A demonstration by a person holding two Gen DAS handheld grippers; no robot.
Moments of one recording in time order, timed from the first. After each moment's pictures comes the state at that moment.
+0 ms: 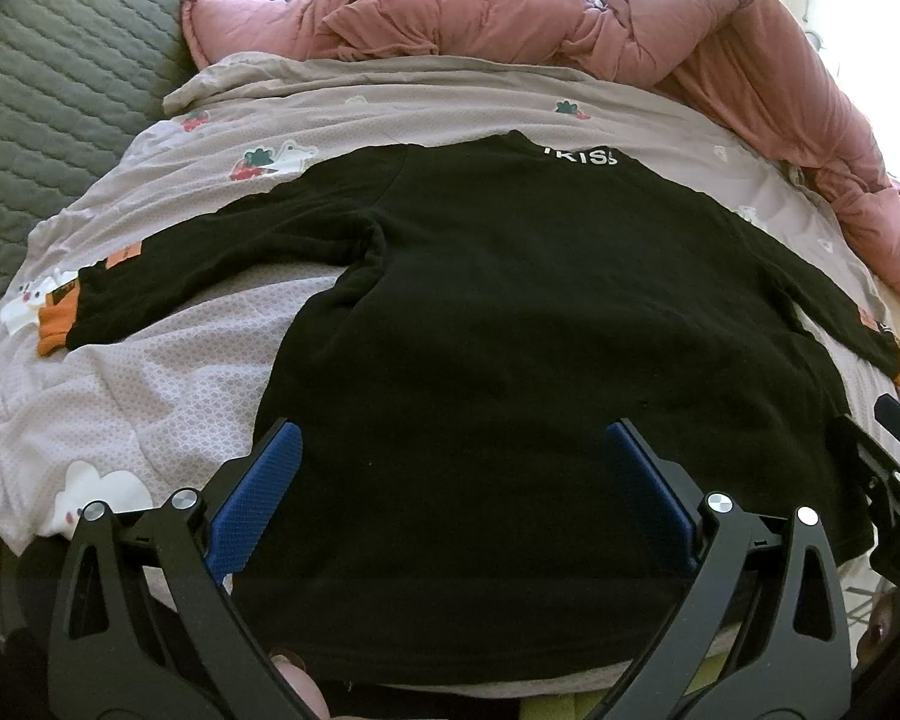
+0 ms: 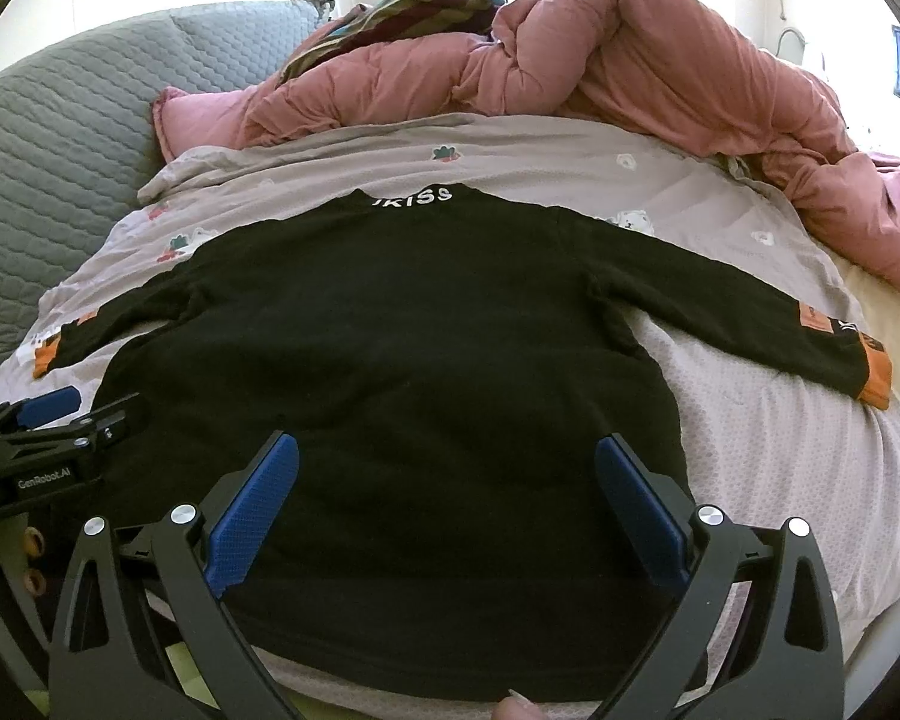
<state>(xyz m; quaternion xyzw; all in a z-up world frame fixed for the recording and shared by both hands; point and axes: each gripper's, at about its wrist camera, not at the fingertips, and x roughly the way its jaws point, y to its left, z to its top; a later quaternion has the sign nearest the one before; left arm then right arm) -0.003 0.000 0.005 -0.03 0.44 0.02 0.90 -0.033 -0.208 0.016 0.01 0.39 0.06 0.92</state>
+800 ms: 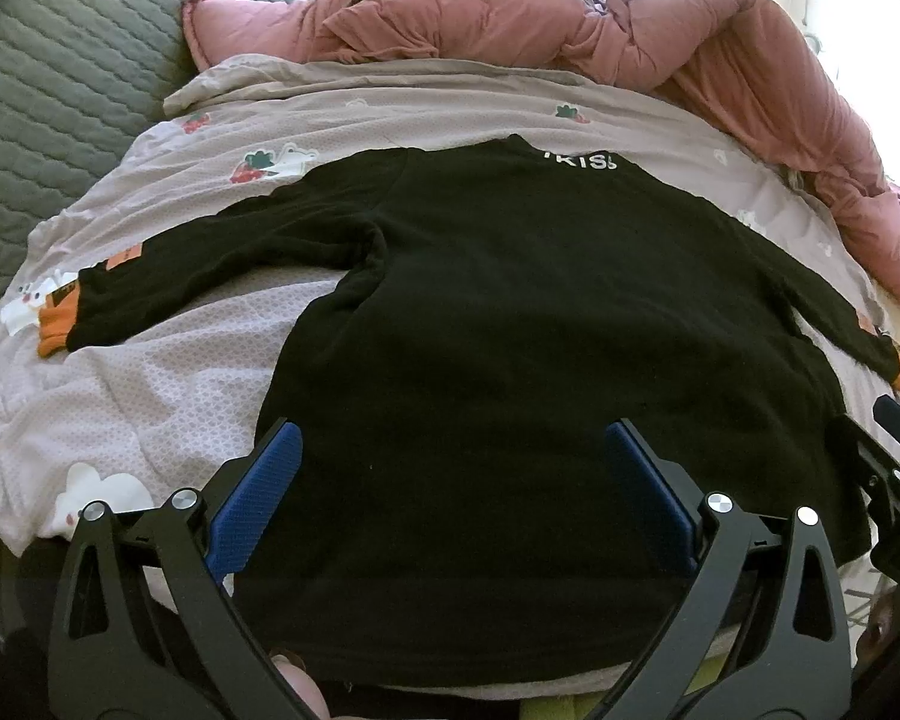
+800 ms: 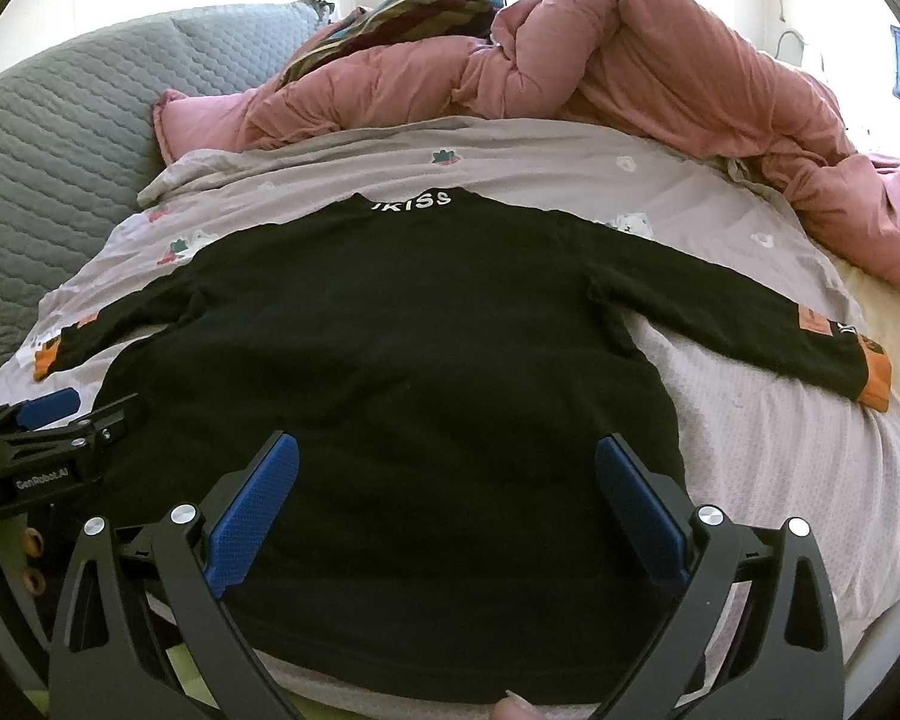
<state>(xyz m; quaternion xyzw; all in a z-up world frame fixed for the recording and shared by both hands) -0.003 0.003 0.004 -0.03 0.44 0.02 0.90 -0.032 -0.210 0.017 0.01 0.38 0.06 0.92</state>
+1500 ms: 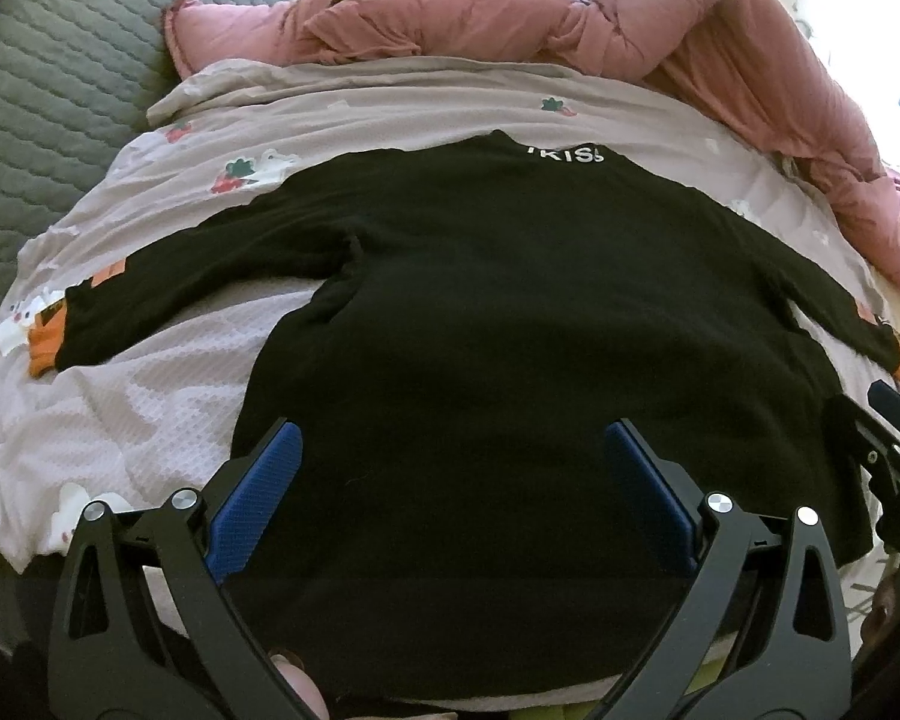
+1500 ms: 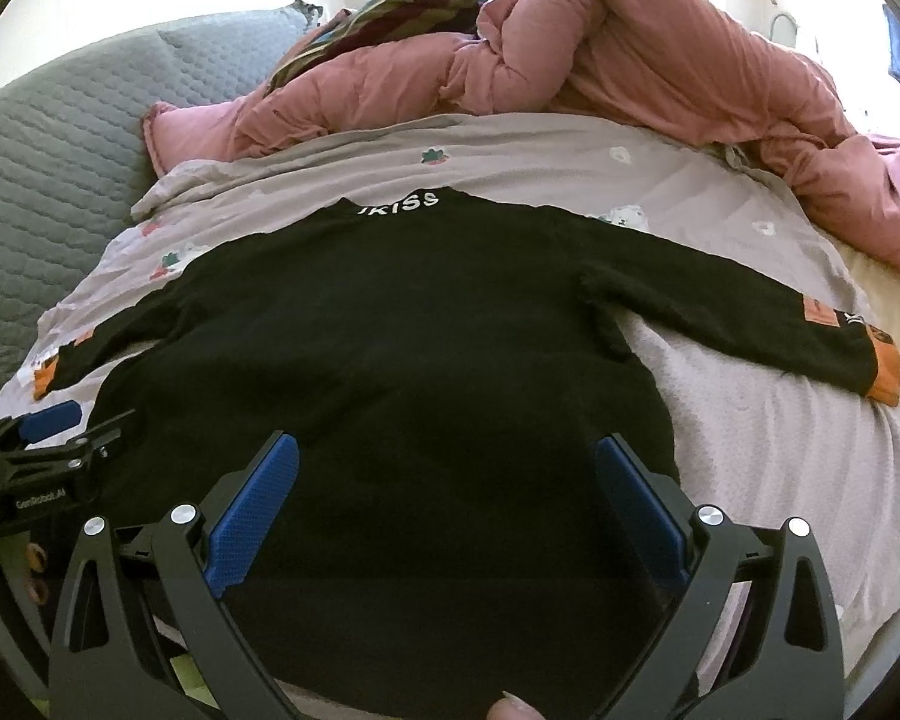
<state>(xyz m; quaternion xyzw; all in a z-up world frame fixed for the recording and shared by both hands) 0.014 -0.011 0.005 -0.02 0.45 0.01 0.90 -0.019 -0.225 0.013 0.03 0.39 0.06 0.92</state>
